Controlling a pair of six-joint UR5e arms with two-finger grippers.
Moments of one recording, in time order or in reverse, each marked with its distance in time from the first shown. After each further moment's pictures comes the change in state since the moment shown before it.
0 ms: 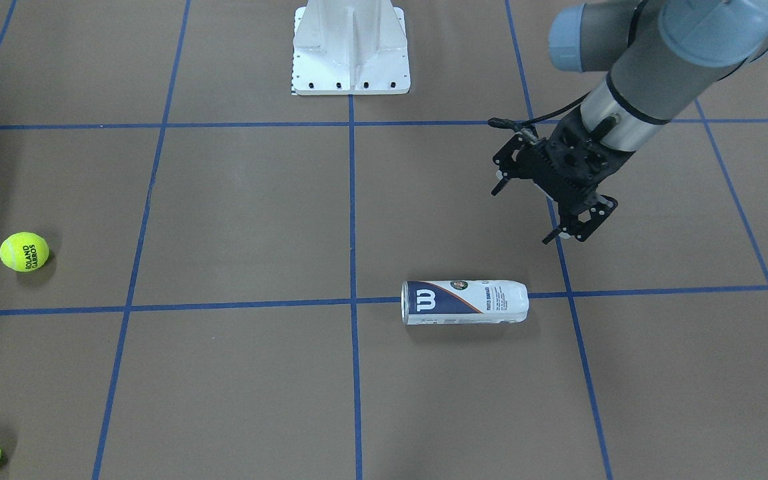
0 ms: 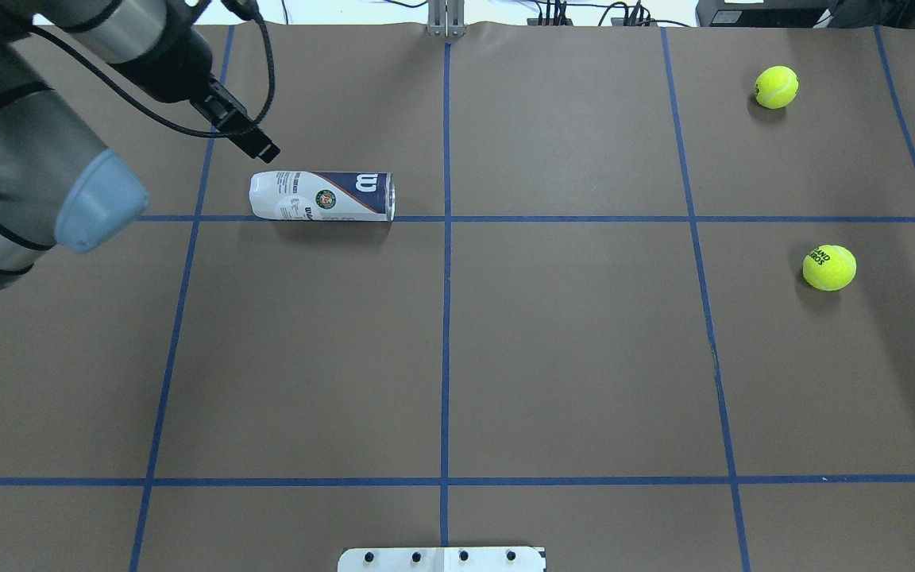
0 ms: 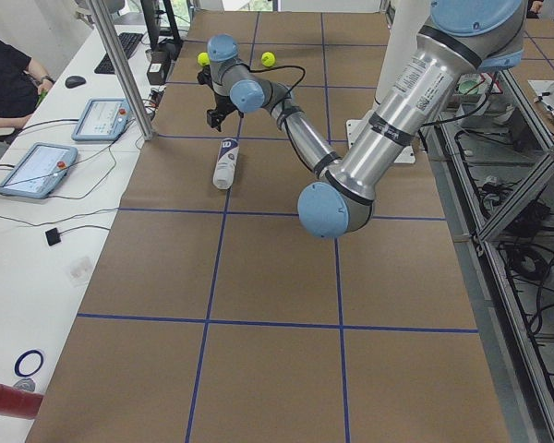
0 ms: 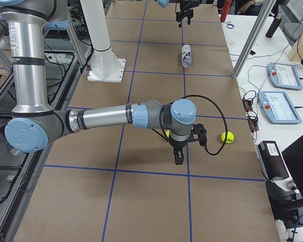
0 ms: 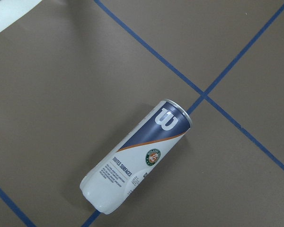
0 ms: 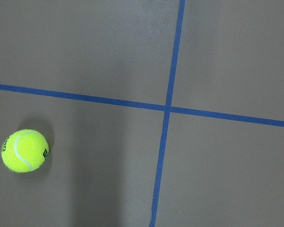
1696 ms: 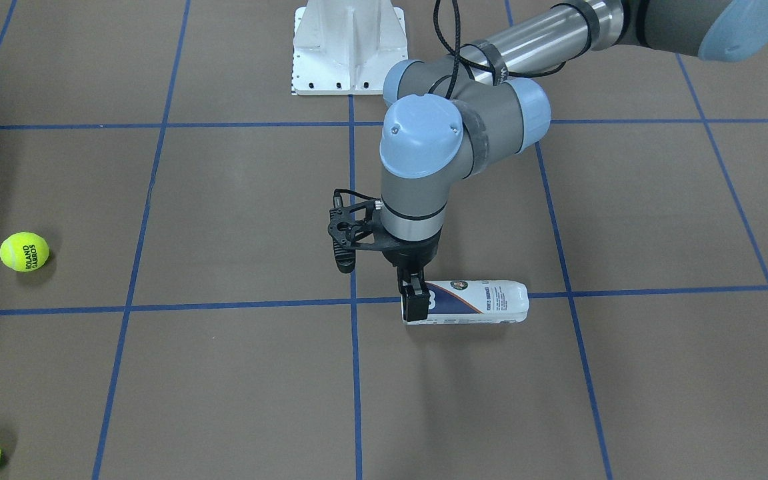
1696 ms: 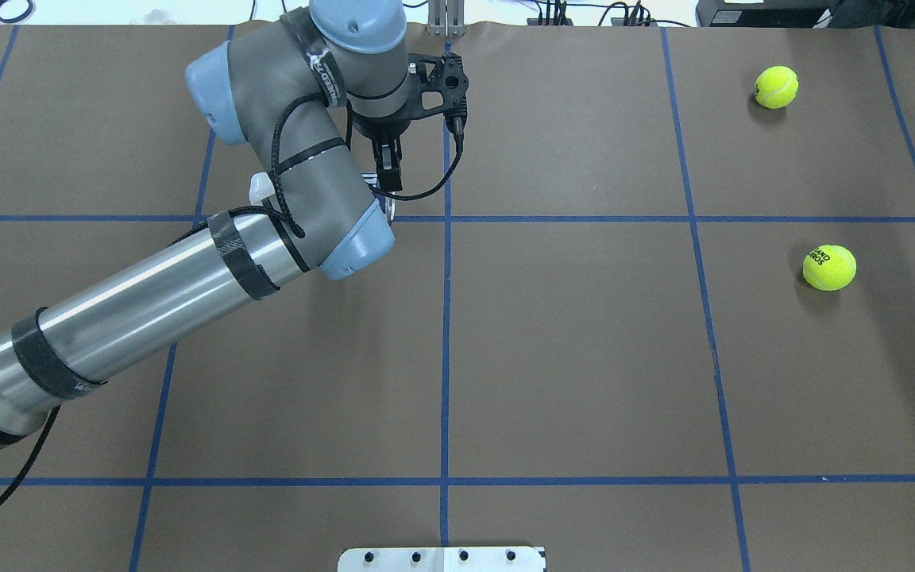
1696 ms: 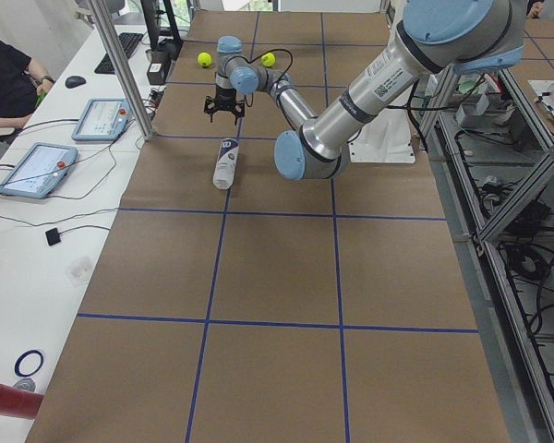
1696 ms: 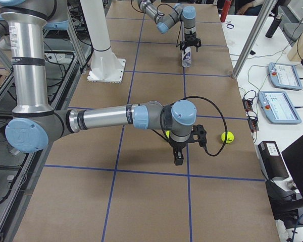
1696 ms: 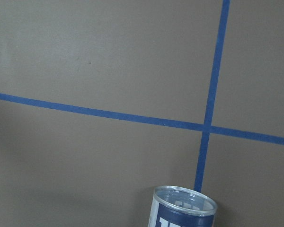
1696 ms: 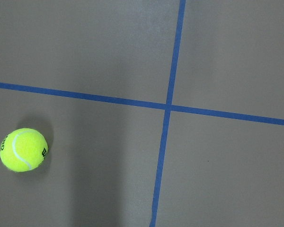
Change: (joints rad) left arm 0.228 -0.350 0.479 -0.003 0.392 0.562; right arm -0.006 0.000 -0.008 -0.001 -0.001 0.001
